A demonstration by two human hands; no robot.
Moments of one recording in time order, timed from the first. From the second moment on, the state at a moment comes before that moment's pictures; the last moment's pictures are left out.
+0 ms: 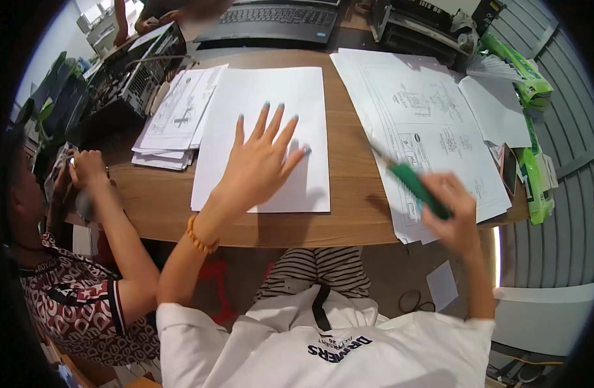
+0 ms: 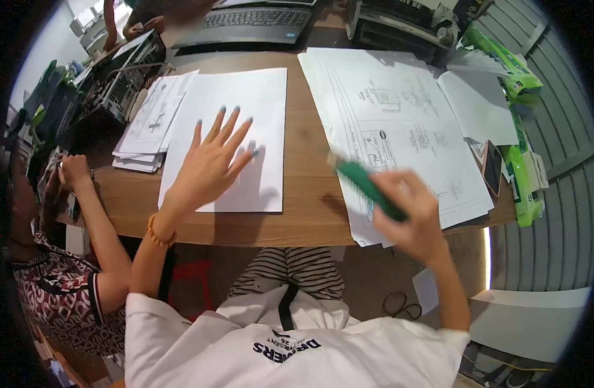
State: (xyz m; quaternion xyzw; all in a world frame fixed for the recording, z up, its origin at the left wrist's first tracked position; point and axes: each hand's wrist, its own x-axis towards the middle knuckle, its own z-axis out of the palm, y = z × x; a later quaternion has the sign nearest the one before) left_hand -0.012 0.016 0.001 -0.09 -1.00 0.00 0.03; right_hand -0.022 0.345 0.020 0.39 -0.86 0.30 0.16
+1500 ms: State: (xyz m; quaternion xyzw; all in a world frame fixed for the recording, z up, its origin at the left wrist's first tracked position) left_hand -0.023 0.019 -0.046 -0.12 -0.99 -0.04 0.09; right_hand 0.074 0.319 -0.006 0.37 -0.89 0.24 0.11
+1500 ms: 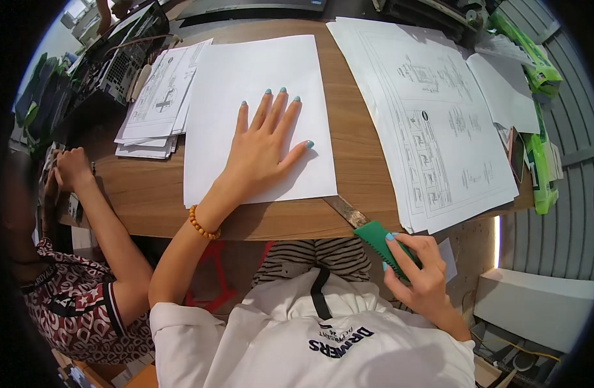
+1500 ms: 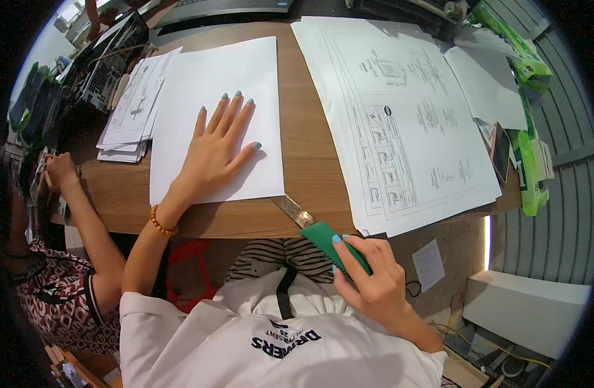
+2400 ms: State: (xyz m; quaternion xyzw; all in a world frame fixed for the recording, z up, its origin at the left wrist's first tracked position) left_hand -0.025 0.019 -0.055 -0.15 -0.98 -0.04 0.16; right_hand -0.137 0.228 -0.024 0.33 -0.92 0.10 0.20
